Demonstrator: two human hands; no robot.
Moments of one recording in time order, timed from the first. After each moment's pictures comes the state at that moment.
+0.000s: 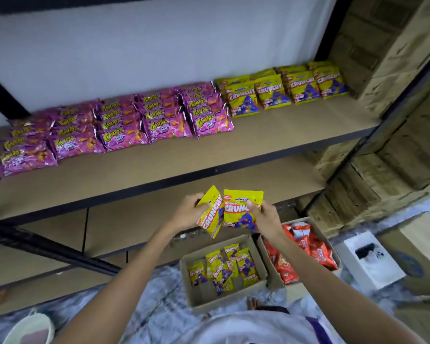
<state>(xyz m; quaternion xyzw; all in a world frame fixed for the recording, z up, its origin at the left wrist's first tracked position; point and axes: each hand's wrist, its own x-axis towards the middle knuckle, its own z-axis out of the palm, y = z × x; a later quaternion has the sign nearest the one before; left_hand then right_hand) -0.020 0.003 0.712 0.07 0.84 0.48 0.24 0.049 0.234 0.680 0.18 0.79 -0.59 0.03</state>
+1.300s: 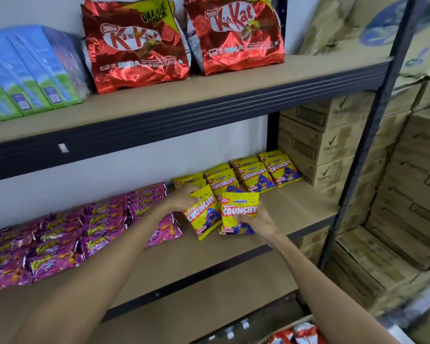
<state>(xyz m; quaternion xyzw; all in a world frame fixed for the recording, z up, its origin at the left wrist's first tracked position) -0.288 0.210 0.863 0.24 0.93 0.23 0.14 -0.167 0.440 0.781 0.11 0.72 -0.68 -0.02</state>
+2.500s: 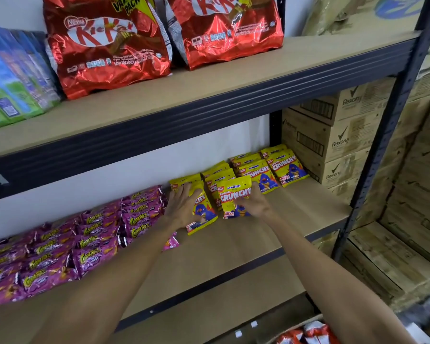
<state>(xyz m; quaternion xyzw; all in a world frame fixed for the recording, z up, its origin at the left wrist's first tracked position) -0.324 0.226 0.803 0.25 0.96 -0.10 -0.03 -0.272 0.469 0.770 0.11 0.79 -0.60 -0.01</state>
